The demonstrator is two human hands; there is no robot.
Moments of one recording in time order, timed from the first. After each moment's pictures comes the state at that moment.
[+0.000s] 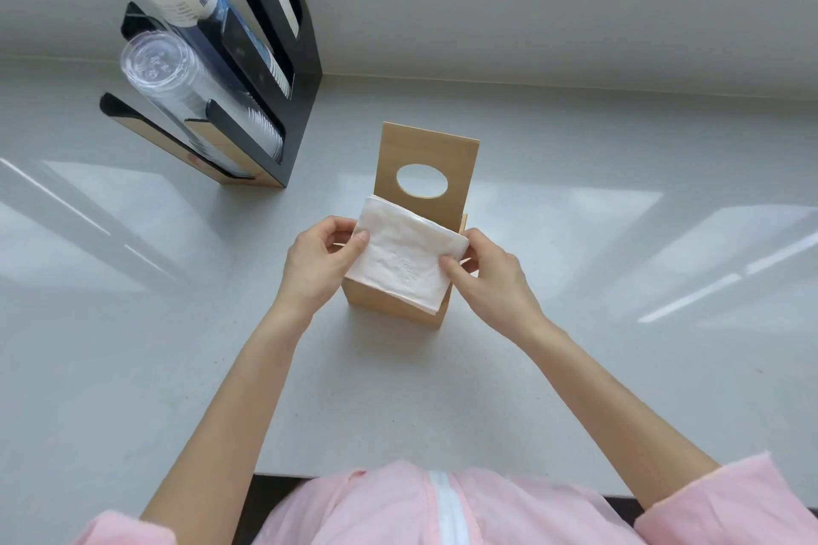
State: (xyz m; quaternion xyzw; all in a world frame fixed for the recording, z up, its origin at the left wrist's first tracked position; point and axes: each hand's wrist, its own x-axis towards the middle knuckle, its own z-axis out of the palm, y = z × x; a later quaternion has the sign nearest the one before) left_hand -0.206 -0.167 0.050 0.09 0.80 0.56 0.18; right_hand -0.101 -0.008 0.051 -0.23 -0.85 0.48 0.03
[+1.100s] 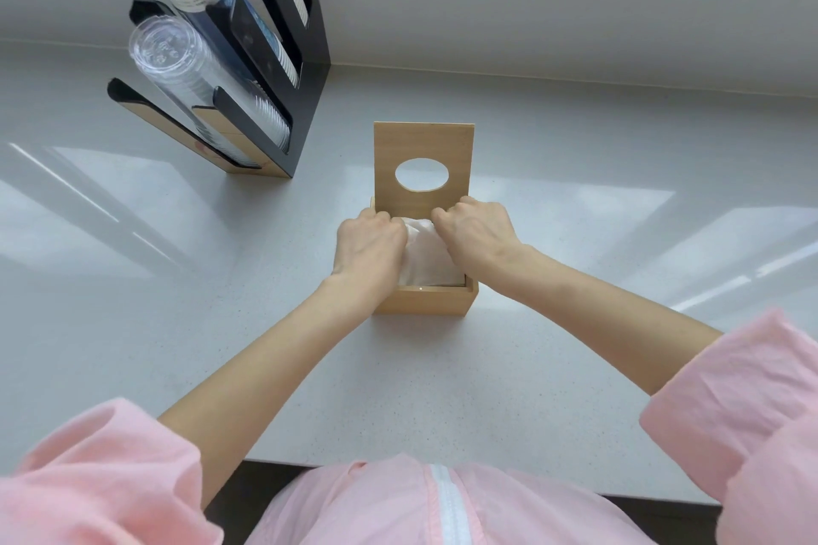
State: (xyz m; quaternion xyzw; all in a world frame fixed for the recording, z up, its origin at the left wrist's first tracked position) left_hand -0.202 -0.118 0.046 0.34 0.94 -0.05 0.02; right_hand -0.162 0.004 0.059 -0.04 -0.99 -0.05 -0.11
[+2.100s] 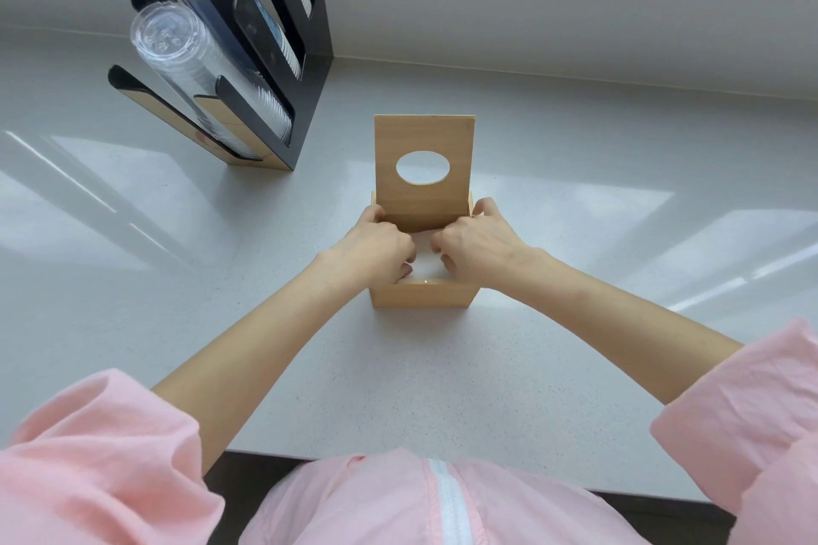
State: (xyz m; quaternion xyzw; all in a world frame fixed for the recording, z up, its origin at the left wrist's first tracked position) left_hand -0.219 -0.122 0.041 0.49 0.85 -0.14 0.15; right_hand -0.152 0.004 0.052 0.03 -0.99 -0.08 -0.13
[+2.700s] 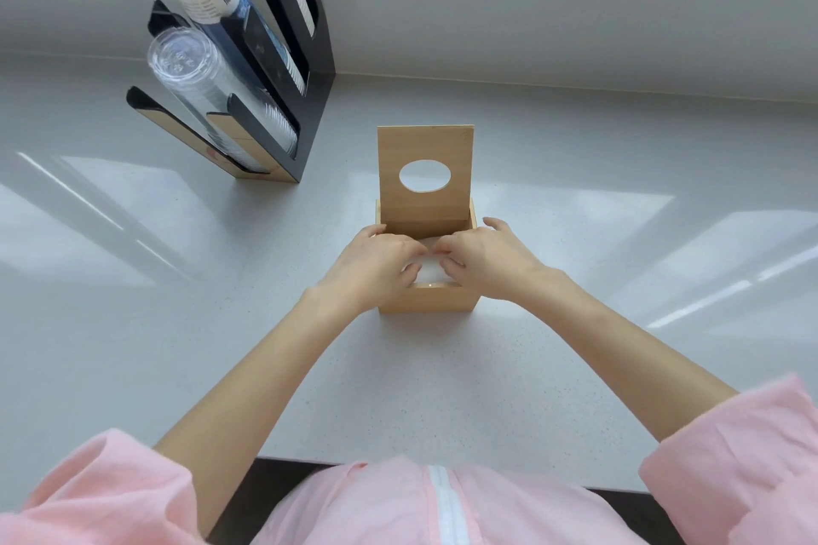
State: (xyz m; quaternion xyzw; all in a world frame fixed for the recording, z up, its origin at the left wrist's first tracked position) left_hand -0.201 -0.139 0.044 0.44 0.88 0.09 0.13; right_hand -0.134 0.004 0.054 -0.04 -0.98 0.10 -0.14
